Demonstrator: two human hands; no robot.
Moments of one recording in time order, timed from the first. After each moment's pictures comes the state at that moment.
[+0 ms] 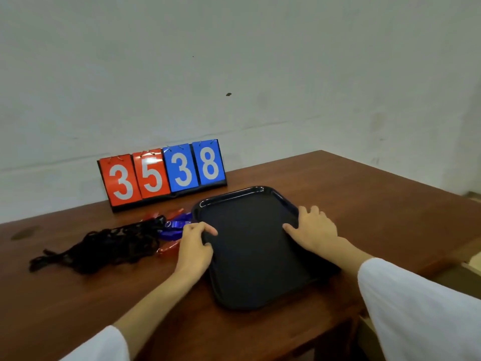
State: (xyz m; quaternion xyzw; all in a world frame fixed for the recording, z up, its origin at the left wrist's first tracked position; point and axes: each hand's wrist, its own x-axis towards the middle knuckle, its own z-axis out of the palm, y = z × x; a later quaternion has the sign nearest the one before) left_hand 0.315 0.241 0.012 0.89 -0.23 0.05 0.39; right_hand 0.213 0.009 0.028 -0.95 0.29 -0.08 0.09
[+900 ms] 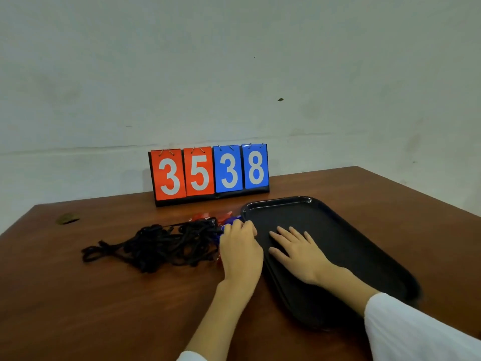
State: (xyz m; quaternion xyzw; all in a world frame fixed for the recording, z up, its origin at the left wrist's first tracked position) left_hand 0.328 0.276 0.036 0.90 -0.24 0.18 0.32; right_hand 0.288 0.128 0.013 -0.99 0.10 0.00 0.09
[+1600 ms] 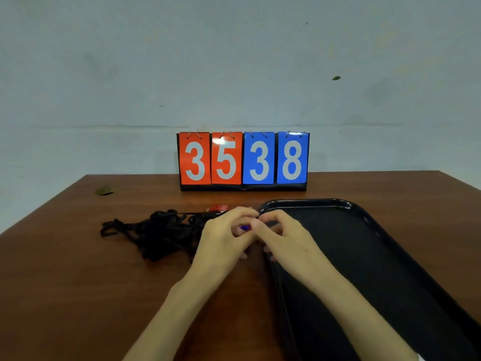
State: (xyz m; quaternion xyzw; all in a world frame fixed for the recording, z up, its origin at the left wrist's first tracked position) left_hand 0.348 0.301 0.052 0.80 -0.23 0.10 0.55; right_hand 0.308 0.175 0.075 -0.88 0.04 -0.06 0.48
